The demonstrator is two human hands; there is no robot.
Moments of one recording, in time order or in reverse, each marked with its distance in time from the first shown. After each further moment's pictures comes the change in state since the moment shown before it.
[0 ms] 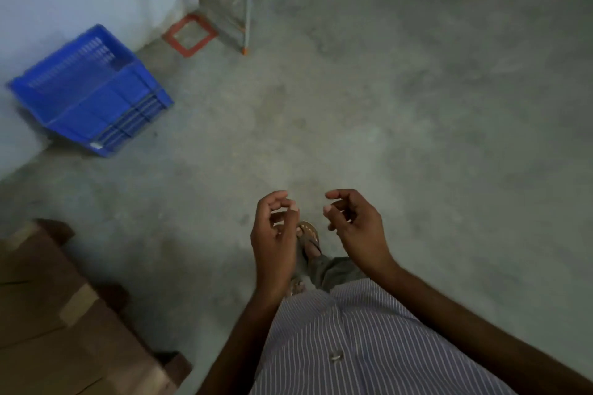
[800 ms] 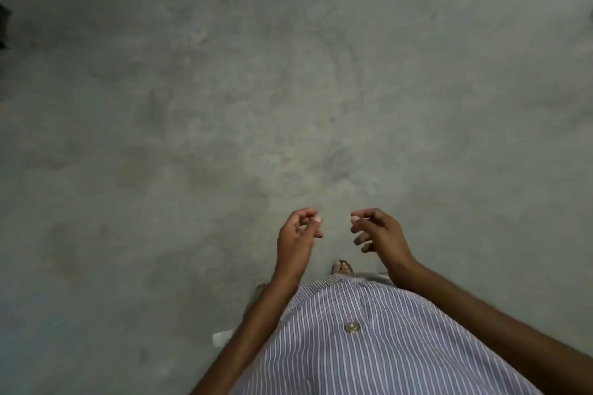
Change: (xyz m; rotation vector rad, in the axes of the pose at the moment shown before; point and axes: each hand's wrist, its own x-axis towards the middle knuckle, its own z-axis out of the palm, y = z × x) left_hand -0.385 -0.061 0.385 0.421 -1.193 -0.139; right_hand -0.340 0.264 -0.420 0.664 0.885 0.572
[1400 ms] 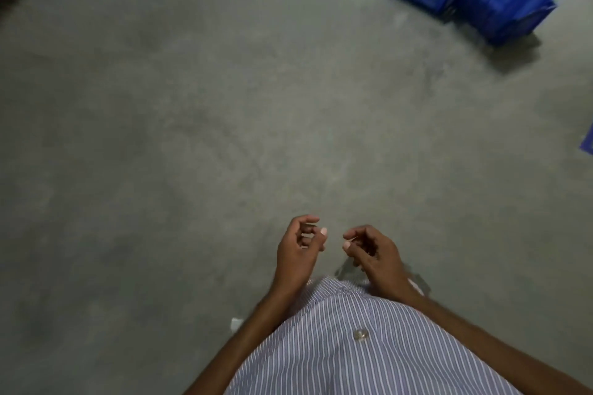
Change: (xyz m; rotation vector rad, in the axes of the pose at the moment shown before) left_hand 0.230 0.196 0.293 0.292 -0.609 0.183; right_hand 0.183 -0.134 -0.200 0.139 0.501 -0.204
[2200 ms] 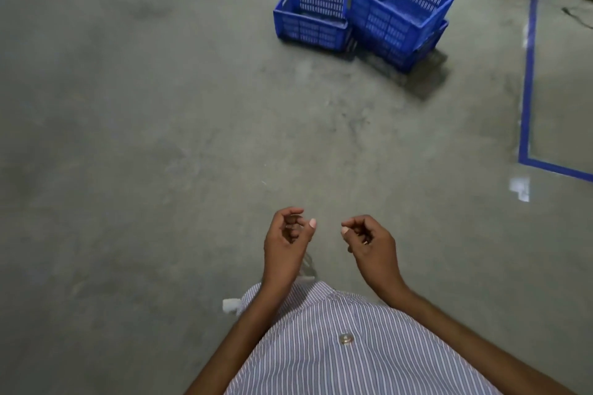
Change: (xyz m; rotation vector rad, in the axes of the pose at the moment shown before) left_hand 0.498 0.249 0.319 0.127 -0.201 0.131; right_hand 0.491 -0.130 -0.290 0.083 0.485 0.056
